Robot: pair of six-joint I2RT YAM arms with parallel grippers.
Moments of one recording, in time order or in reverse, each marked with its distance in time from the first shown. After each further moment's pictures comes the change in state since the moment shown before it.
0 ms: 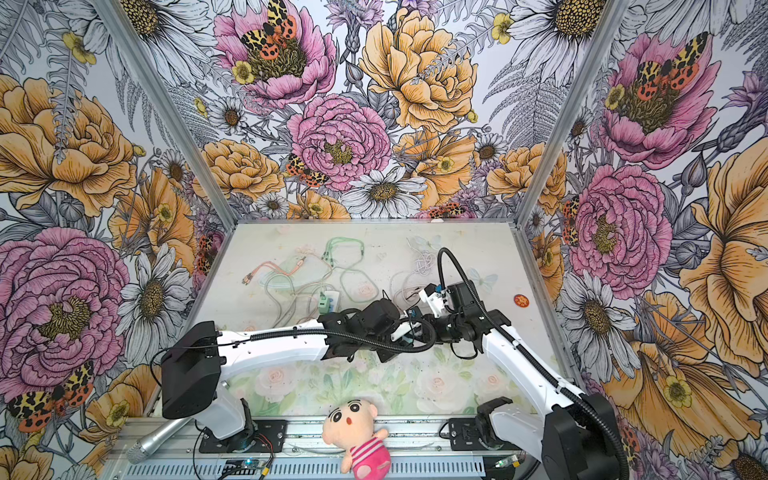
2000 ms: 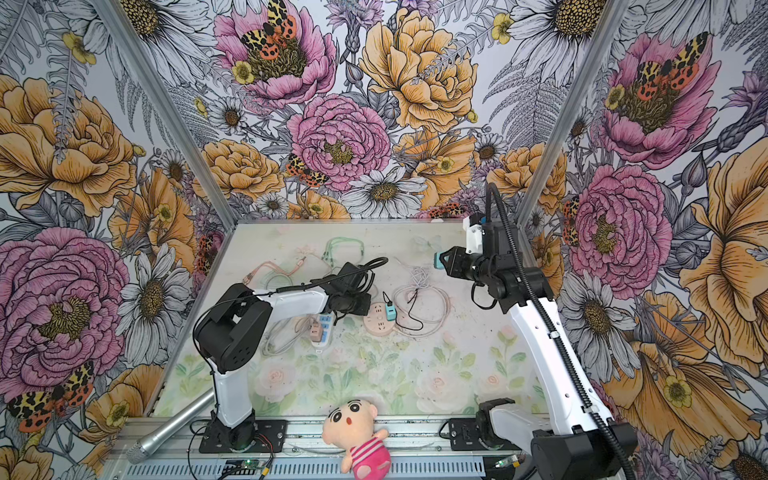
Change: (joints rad) left arm 0.440 0.264 0.013 0.045 0.098 -0.480; right arm -0.160 0.043 0.613 -0.235 0.454 -0.012
